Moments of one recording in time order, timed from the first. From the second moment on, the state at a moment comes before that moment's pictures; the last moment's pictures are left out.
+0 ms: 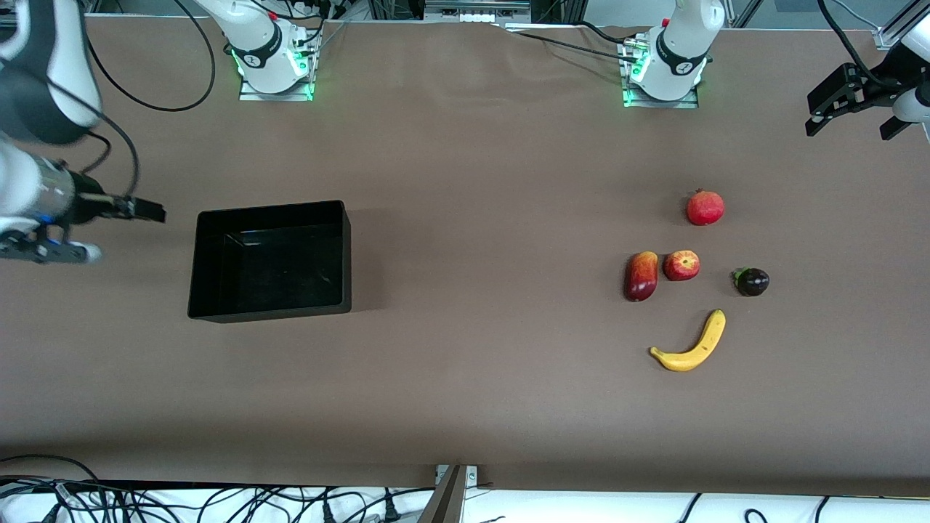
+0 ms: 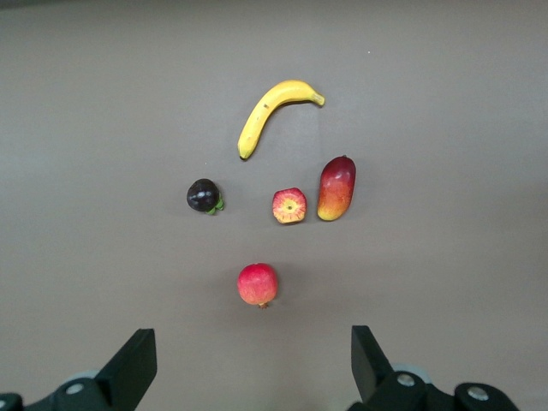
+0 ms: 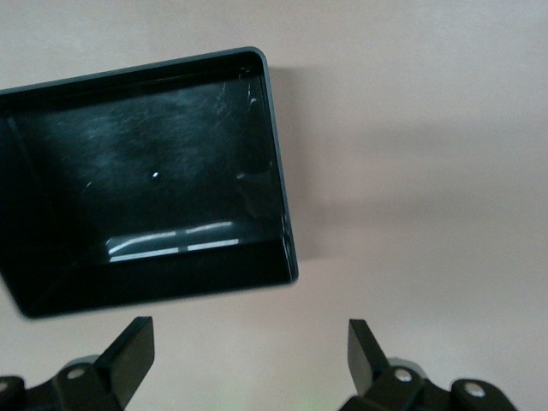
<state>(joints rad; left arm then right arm) 0.08 -0.12 -0.12 -1.57 0.02 1.49 0.04 -0.03 0.23 -0.02 -1.72 -0.02 1.73 0.03</state>
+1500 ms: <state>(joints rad) 0.08 -0.05 -0.12 -1.58 -0.02 1.51 0.03 -0.04 0.37 0.01 -1.98 -0.01 2.26 -0.04</state>
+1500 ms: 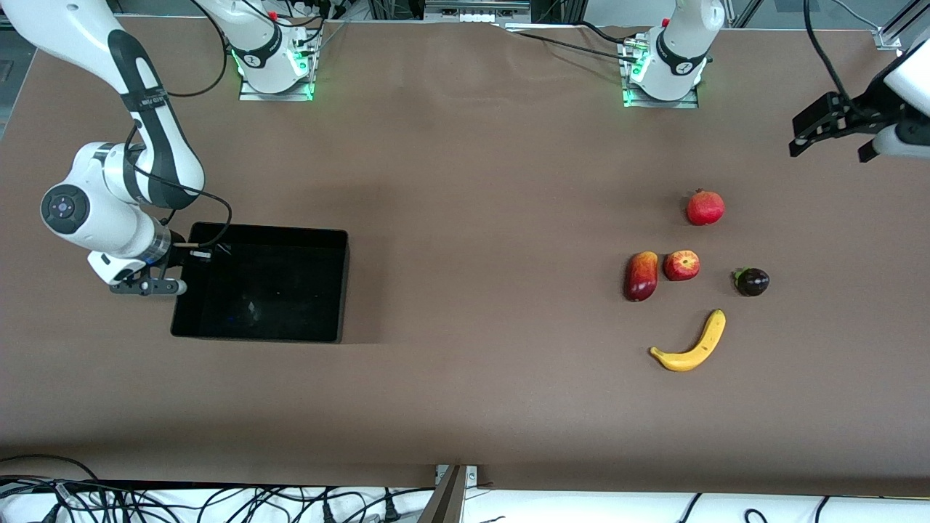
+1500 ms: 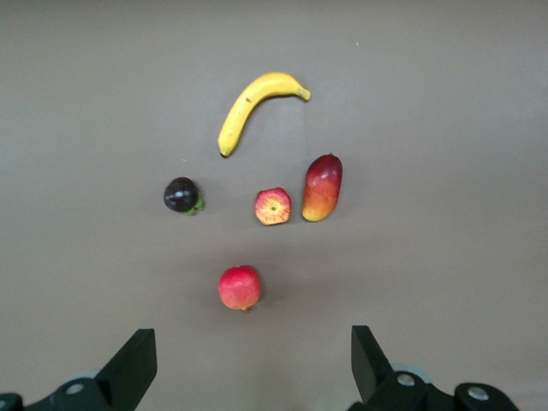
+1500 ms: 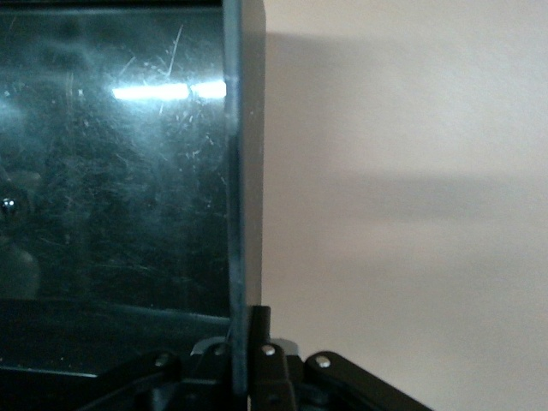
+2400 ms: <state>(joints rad) 0.08 -0.02 -0.13 -1.62 -0.04 1.49 -0.05 0.53 0.56 0.11 -1.59 0.17 2.10 0.66</state>
